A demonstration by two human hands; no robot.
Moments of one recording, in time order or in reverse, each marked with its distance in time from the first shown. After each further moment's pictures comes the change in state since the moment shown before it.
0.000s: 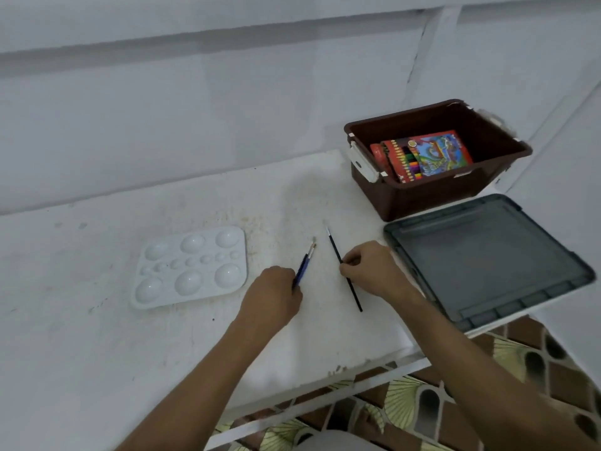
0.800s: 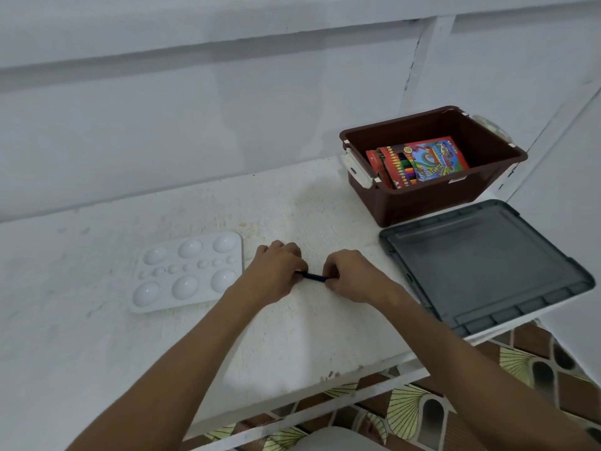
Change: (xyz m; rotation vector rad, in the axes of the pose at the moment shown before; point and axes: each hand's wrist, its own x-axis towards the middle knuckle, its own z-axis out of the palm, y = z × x) left_hand 0.043 -0.002 -0.017 0.286 -0.015 0.361; right_hand 0.006 -0.012 0.004 -0.248 -0.225 -0.176
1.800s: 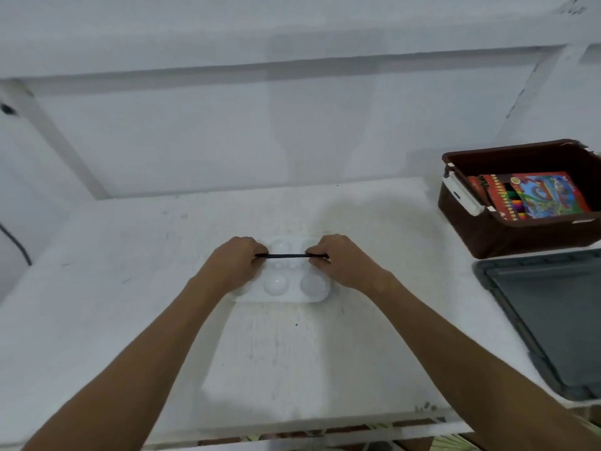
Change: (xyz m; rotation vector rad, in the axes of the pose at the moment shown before) left_hand -0.106 -0.171 -0.045 -0.037 0.086 -0.339; right_hand 0.081 -0.131 0.046 -0.095 0.051 -0.501
